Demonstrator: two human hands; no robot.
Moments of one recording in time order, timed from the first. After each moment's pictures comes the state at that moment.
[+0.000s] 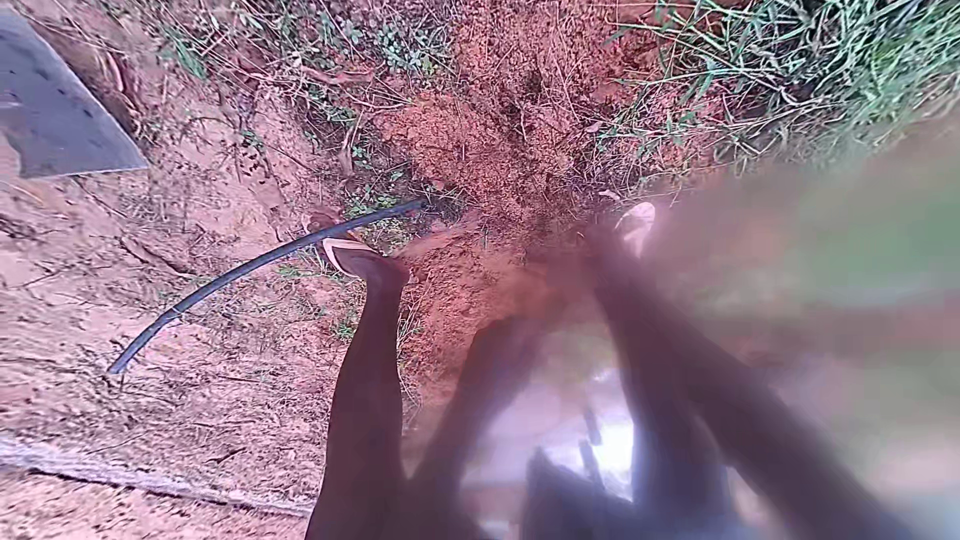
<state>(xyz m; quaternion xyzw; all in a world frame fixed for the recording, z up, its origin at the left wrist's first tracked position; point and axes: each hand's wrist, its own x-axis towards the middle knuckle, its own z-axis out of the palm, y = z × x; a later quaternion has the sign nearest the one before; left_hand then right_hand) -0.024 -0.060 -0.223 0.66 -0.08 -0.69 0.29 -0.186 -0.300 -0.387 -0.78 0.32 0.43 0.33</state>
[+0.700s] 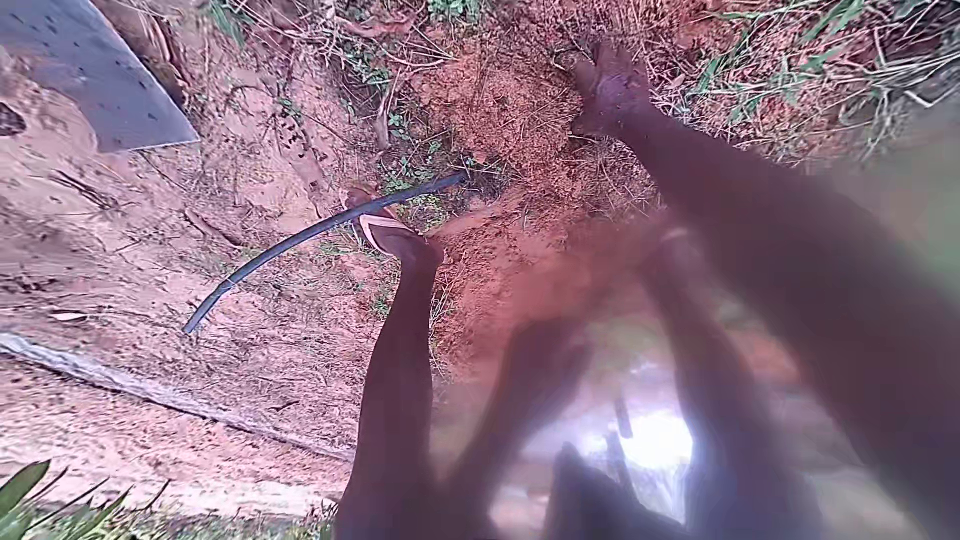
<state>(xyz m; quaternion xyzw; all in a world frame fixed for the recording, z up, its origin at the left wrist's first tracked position) -0.031 -0.047 -0.218 0.67 -0.08 -0.67 0.31 0.034 -0.310 -0.498 -0.85 0.19 0.42 0.25</state>
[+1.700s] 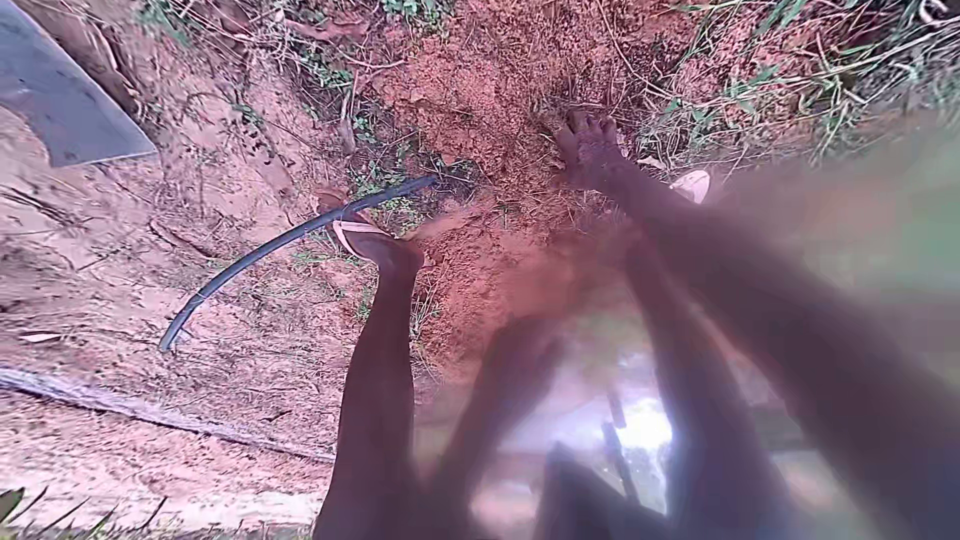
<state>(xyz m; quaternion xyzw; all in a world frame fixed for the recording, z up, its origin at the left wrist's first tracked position) -0.043 -0.053 -0.222 0.67 -0.06 -0.67 0.31 -0.050 -0.298 -0.482 -0.82 0.16 0.46 0.31</state>
